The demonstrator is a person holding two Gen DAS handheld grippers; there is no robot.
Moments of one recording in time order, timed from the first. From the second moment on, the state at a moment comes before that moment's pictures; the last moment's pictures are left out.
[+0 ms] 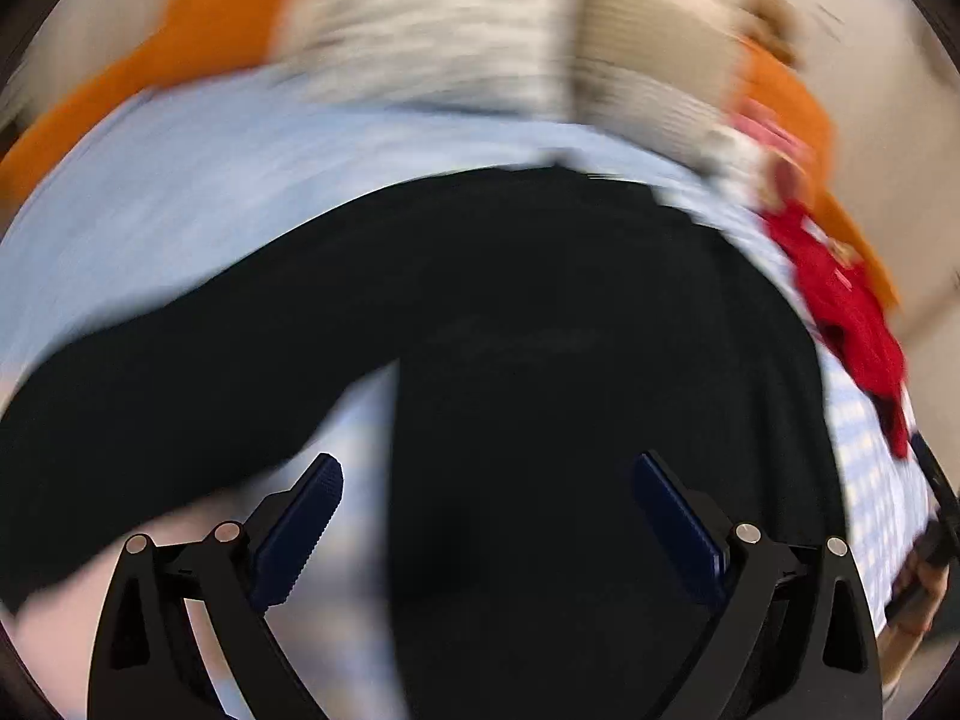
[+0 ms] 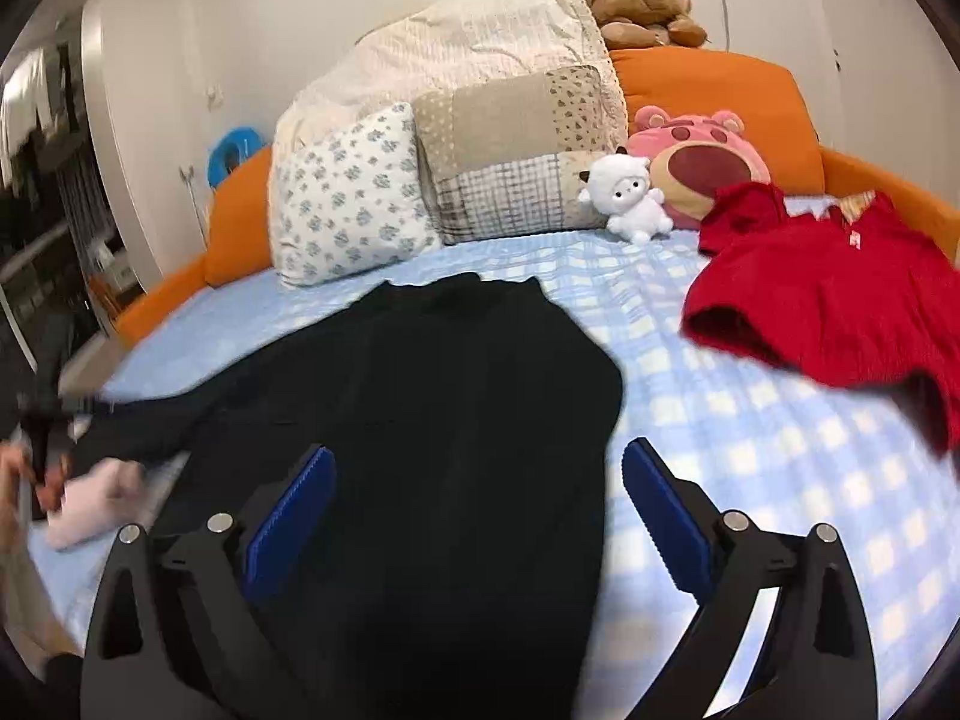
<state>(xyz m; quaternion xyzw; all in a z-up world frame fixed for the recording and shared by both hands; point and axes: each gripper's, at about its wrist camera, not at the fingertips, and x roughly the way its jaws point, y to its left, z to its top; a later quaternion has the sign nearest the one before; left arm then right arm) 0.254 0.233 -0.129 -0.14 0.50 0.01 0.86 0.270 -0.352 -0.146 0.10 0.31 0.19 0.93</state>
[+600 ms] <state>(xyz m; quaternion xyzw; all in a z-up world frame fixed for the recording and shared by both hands) 0.085 0.494 -0.175 -0.34 0.48 0.16 0.80 0.241 -0.206 -0.128 0.11 0.37 0.27 0.88</state>
